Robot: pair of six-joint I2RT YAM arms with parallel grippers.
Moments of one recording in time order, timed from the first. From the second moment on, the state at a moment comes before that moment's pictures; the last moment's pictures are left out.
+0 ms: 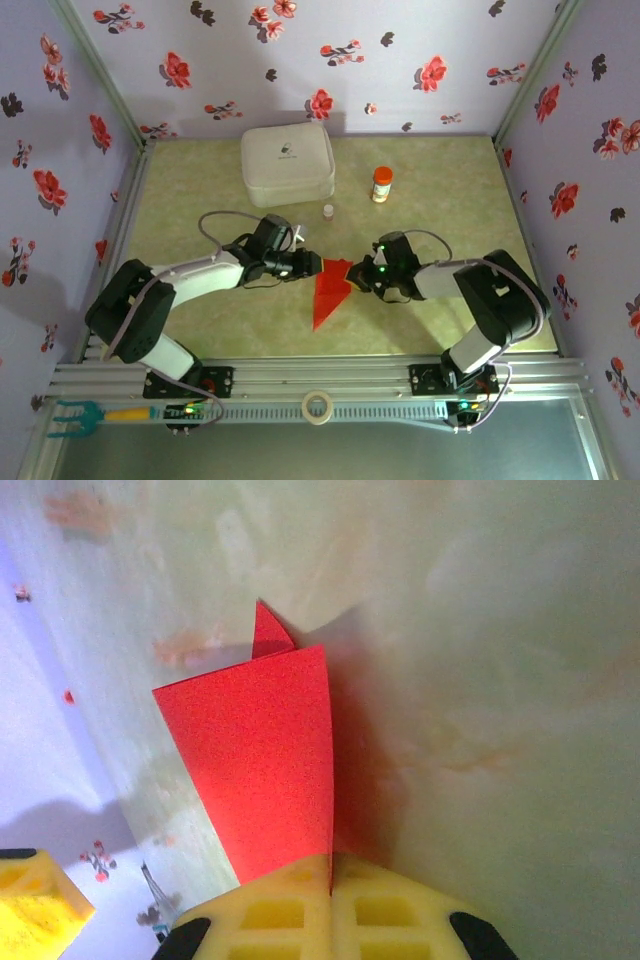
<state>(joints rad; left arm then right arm) -0.72 1.54 0.79 -0.06 0.45 -0.82 0.52 1.59 0.48 0.28 -0.55 1.13</state>
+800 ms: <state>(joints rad) -0.75 1.79 0.82 0.02 0.53 -0.86 0.56 1.50 0.39 0.37 -0.47 1.26</state>
